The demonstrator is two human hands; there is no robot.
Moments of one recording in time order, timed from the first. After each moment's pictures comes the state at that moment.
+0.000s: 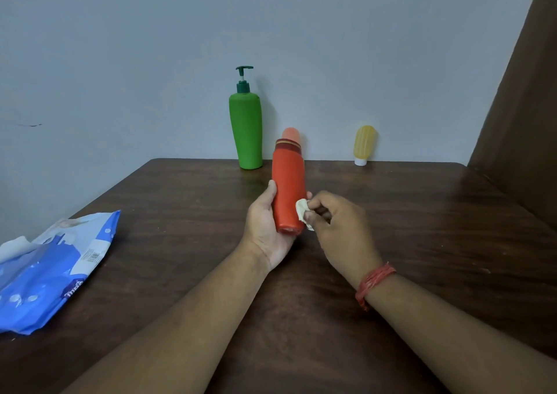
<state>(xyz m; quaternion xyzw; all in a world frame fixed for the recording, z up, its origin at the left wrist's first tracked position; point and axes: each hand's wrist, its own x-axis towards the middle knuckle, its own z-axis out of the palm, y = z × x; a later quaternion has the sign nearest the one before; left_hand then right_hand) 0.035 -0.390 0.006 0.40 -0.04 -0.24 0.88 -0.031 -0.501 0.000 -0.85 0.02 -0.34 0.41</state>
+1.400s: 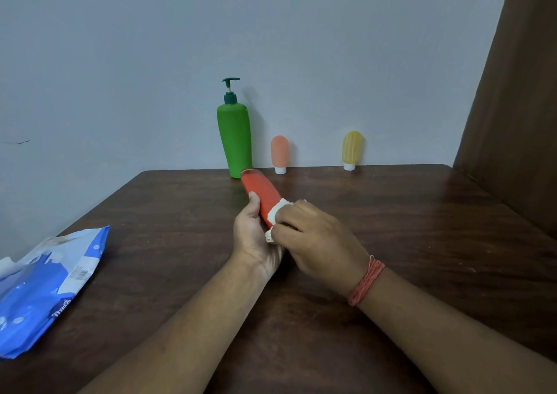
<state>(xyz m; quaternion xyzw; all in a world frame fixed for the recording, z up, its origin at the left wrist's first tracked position) 0.022 -0.388 0.015 0.34 0.02 -0.26 0.90 -0.041 -0.499 0.012 -0.88 -0.27 -0.40 0.04</state>
